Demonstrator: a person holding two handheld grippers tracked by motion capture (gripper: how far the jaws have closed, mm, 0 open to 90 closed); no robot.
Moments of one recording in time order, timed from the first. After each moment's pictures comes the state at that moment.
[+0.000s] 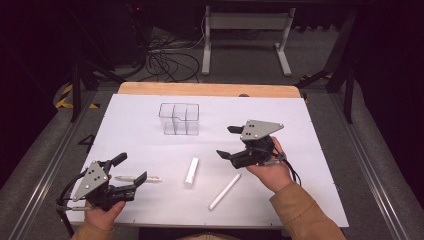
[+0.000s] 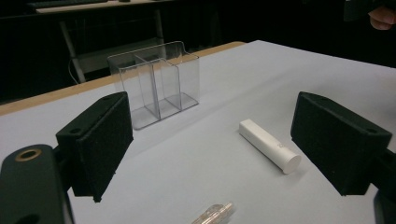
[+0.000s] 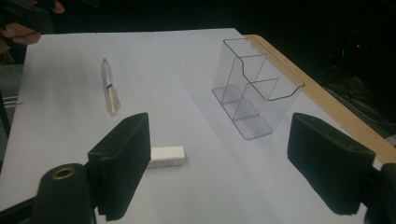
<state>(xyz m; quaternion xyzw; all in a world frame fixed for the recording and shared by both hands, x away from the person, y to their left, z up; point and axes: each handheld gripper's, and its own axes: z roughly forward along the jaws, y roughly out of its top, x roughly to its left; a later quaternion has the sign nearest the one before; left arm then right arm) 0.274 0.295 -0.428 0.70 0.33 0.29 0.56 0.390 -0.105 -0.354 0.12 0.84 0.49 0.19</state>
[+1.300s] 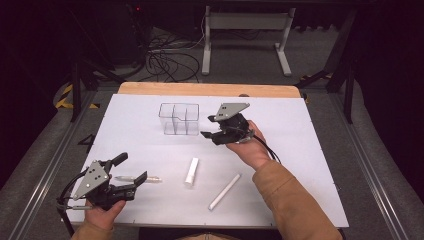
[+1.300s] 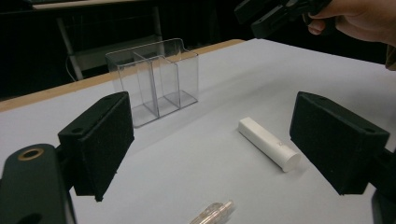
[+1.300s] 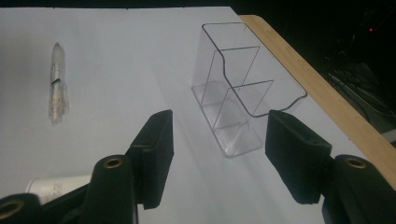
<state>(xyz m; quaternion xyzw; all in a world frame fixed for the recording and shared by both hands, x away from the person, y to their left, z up) 0.277 0.296 -0.429 0.71 0.33 0.28 0.56 0.459 -0.051 -0.368 0.11 0.87 0.45 0.18</state>
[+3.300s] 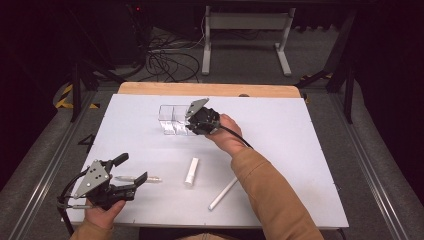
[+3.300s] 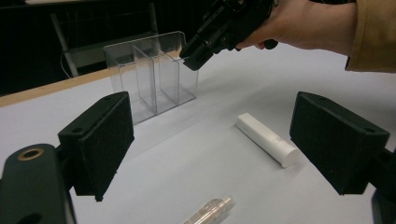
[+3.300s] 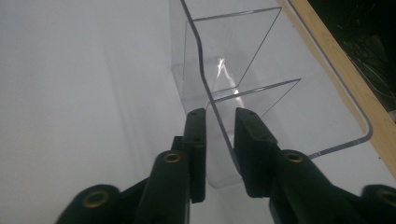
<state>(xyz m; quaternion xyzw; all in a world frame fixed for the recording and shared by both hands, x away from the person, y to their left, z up) 0.279 0.297 -0.431 0.71 0.33 0.28 0.56 0.508 0.023 -0.404 0.09 0.91 0.34 0.20</state>
